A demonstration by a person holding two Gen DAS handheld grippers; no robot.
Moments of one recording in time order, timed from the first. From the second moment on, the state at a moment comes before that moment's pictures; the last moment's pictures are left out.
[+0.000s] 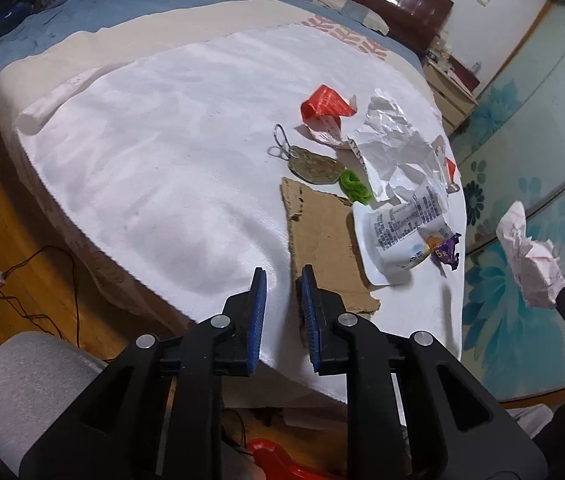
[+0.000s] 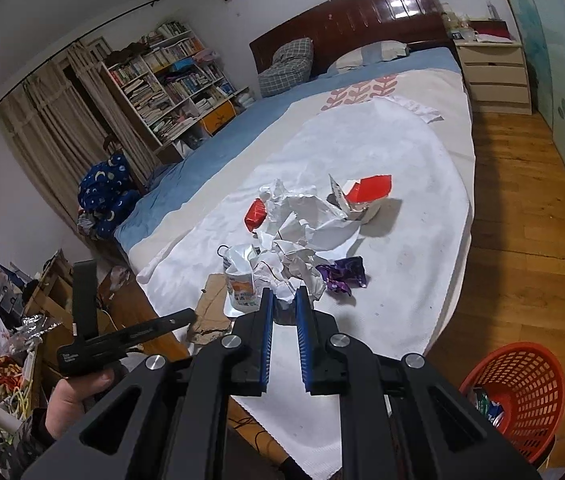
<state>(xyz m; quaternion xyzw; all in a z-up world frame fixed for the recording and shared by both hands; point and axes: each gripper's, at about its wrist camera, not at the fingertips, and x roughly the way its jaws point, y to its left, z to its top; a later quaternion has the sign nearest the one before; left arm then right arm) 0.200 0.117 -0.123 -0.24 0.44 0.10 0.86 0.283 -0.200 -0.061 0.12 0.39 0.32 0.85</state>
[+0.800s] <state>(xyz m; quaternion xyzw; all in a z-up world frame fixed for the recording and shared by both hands) 0.199 0.090 -0.118 -0.26 0.44 0.06 0.86 0.275 -0.210 -0.072 0.13 0.40 0.32 0.85</state>
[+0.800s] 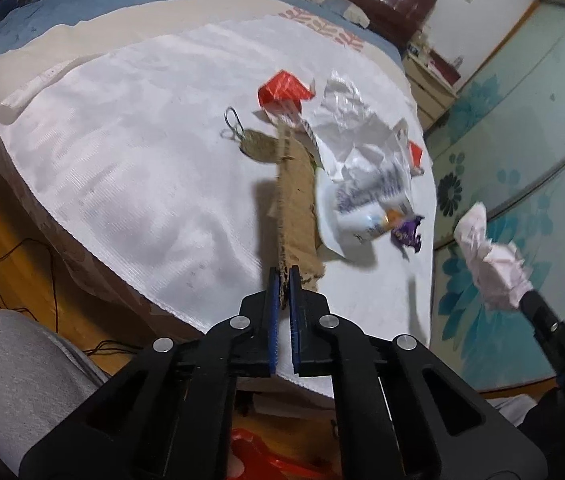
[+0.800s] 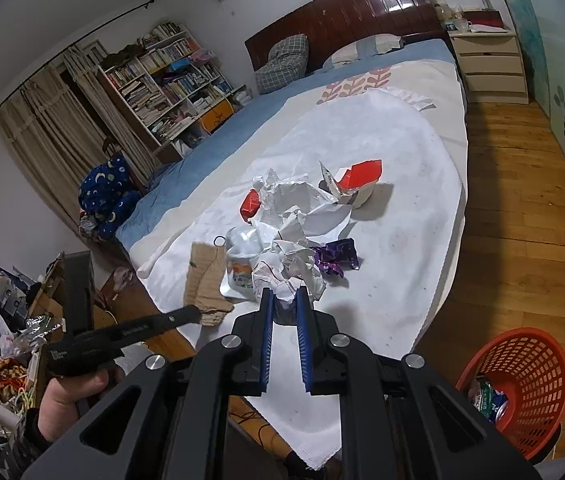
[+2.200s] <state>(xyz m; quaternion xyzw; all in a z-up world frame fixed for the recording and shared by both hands) 0.314 -0.307 -0.304 0.05 0.65 -0.15 0.74 0.314 -0.500 -0.283 0.20 0.61 0.03 0.77</state>
